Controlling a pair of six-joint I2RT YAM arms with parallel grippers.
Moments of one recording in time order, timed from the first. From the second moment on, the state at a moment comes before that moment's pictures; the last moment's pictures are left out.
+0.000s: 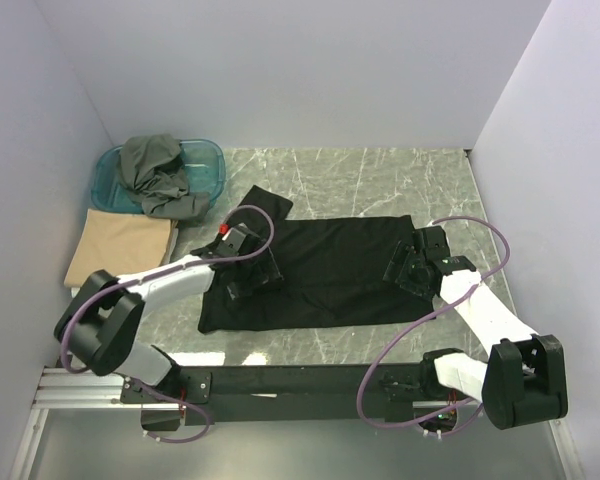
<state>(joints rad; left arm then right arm) -0.62 1.44 0.76 -0.30 -0.01 -0.99 0.14 1.13 0.64 -0.58 0.03 0.56</state>
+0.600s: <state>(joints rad) -0.63 1.71 1.14 -0.26 -0.04 -0.90 0.13 1.09 0.65 -0.58 0.04 0.55</state>
